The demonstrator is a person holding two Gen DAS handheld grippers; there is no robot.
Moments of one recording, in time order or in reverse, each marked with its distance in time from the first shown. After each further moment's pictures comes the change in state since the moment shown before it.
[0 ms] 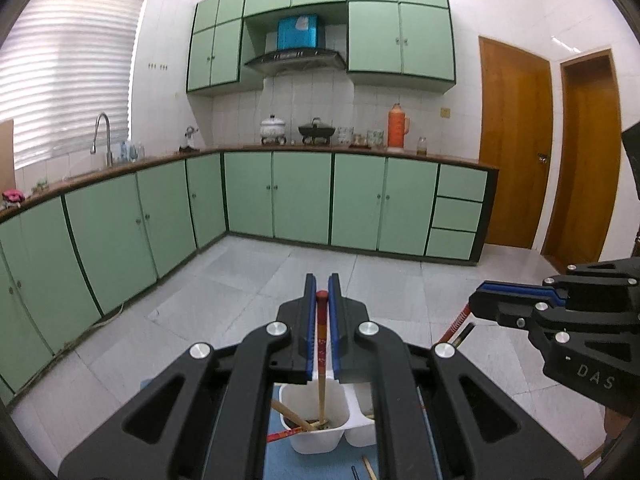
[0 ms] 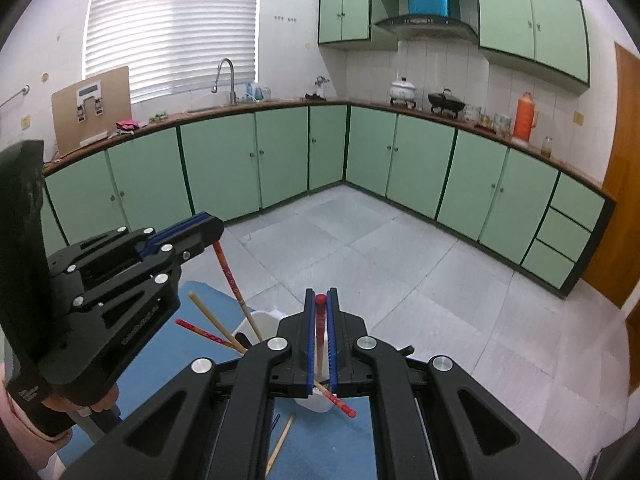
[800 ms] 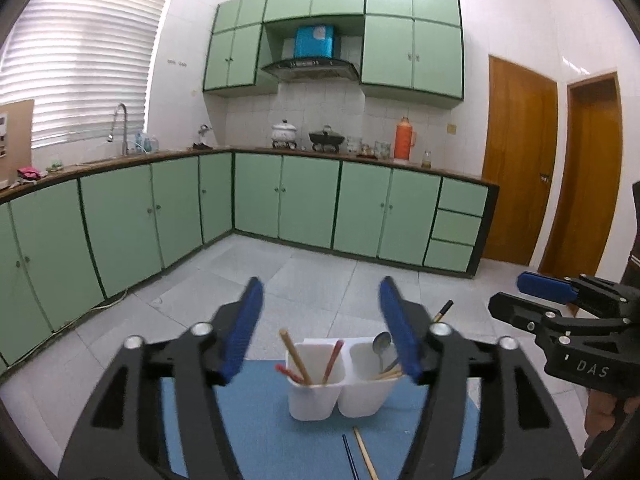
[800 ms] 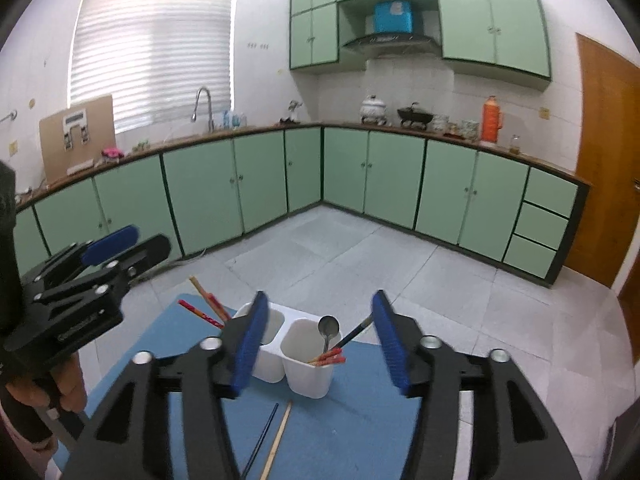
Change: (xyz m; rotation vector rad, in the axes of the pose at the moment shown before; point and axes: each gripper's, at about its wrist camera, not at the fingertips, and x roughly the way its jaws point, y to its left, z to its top) left arm -0.087 0.013 -0.028 -0.066 -0.056 0.016; right arm -0.061 0.001 -0.048 0.087 -0.126 -0.078
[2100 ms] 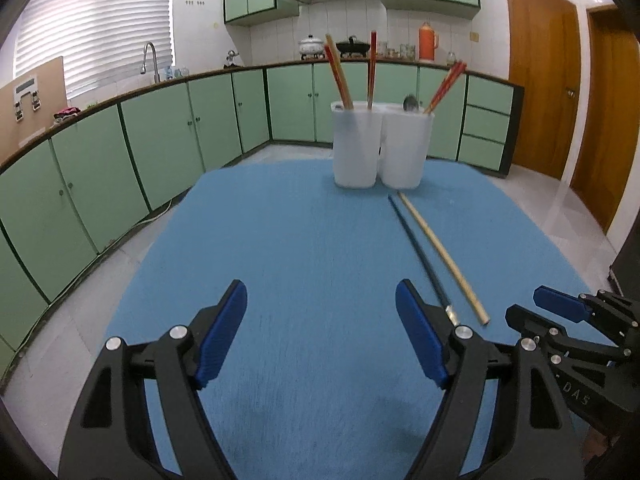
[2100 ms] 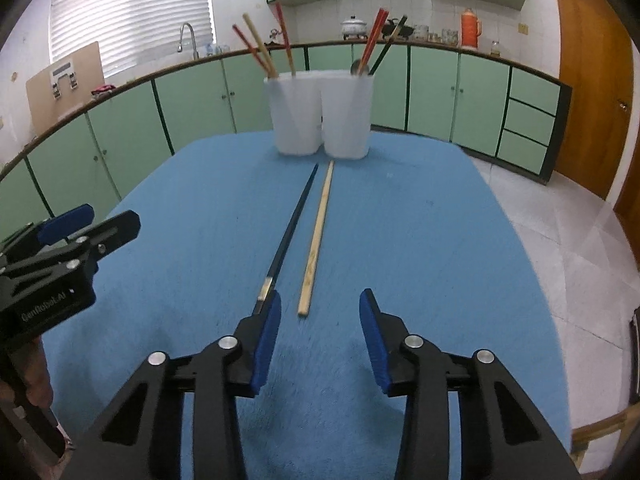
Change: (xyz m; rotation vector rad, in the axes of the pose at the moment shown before) left arm -0.097 0.025 -0.227 0.067 0.315 0.146; right arm -0.025 0.073 -0.271 0.101 0.262 -0.031
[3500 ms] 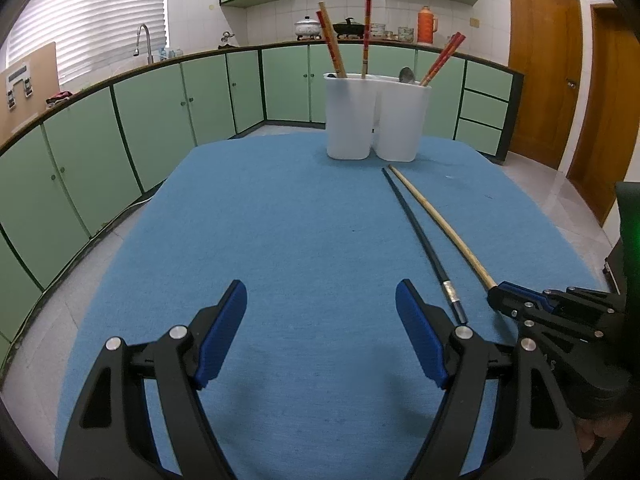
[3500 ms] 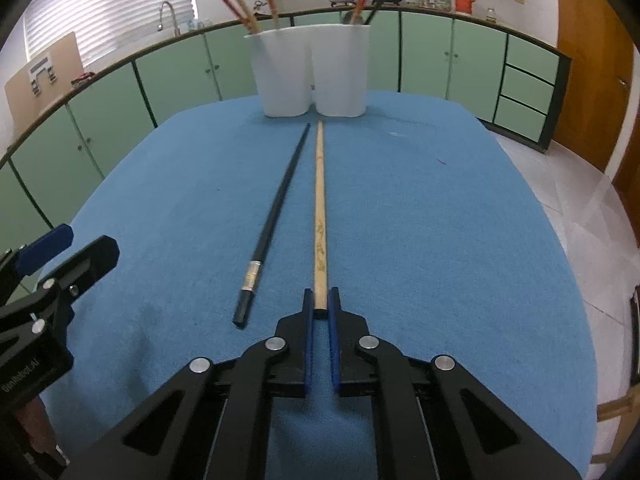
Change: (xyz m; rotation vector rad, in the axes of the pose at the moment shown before) left arm 0.012 -0.014 -0.007 -0.009 0.060 -0.024; right arm 0.033 0.000 0.001 0.054 0.110 -0.031
